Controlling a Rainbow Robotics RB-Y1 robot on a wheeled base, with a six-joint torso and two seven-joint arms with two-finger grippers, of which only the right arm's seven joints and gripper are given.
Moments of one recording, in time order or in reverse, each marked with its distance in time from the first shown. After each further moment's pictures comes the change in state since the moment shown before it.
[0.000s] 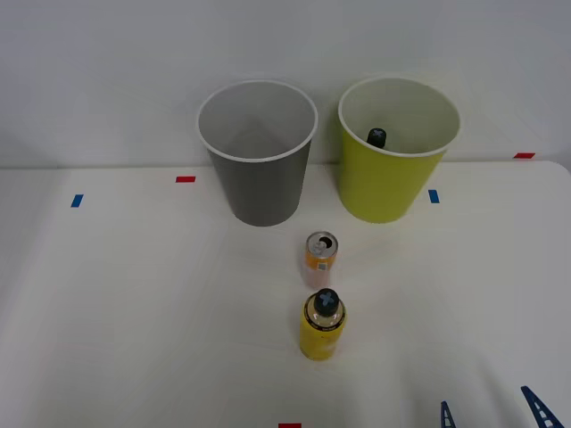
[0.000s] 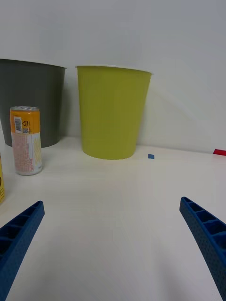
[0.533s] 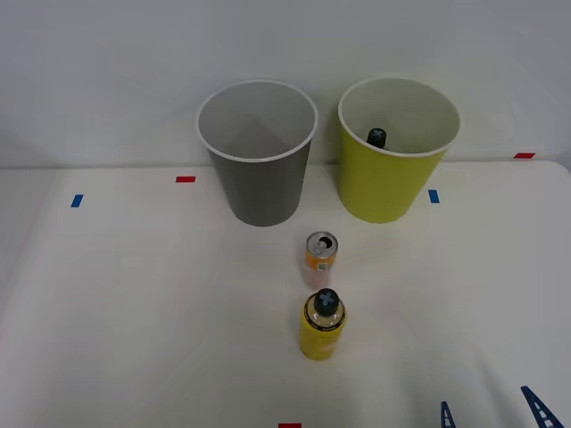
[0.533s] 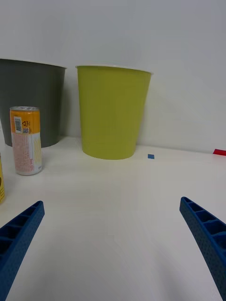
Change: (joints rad) arm 0.000 0.000 0.000 0.000 0.000 0.000 0.000
